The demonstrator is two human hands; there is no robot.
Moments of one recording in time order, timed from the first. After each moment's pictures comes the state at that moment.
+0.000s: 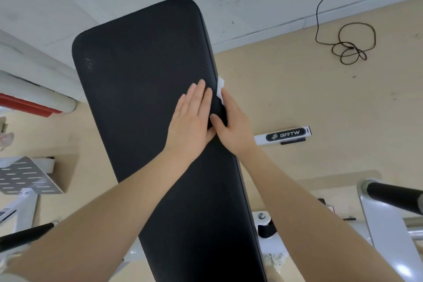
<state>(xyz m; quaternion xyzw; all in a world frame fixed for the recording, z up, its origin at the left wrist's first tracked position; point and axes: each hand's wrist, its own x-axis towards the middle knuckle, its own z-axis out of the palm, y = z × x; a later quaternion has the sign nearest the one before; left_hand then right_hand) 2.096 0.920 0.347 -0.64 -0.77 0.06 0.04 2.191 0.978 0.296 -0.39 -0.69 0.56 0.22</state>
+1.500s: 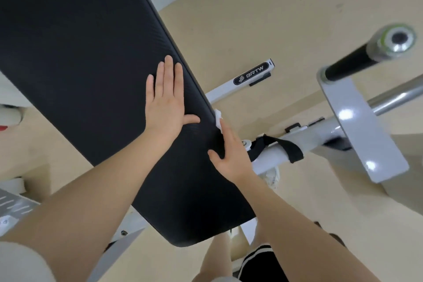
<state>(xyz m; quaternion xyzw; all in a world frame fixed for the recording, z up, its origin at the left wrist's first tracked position) 2.136 0.853 0.290 -0.65 -0.72 0.22 0.00 2.294 0.788 0.221 -0.53 -0.61 0.57 0.14</state>
